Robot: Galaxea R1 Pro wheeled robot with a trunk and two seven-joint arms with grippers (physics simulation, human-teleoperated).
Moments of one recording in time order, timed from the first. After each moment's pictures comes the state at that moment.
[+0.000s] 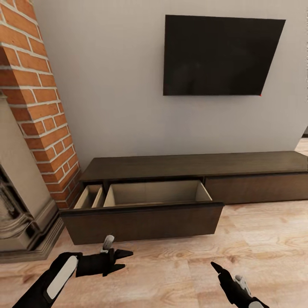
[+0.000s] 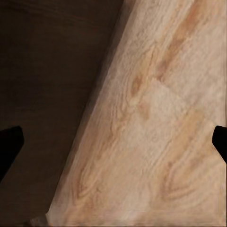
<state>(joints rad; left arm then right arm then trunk) -0.40 0.21 -0.19 -0.90 0.80 0.99 -0.68 -0.37 -0.14 -0.23 -0.37 -0.93 0.26 0.42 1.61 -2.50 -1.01</state>
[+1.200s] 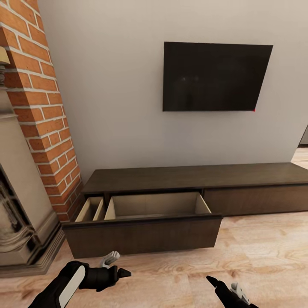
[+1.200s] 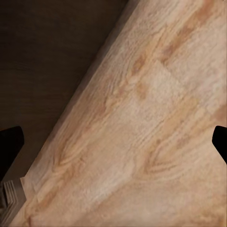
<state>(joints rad) -0.40 0.14 -0.18 -0.78 0.59 0.87 -0.41 -0.37 -0.14 -0.23 -0.31 -0.70 0.26 0.43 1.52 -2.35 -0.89</state>
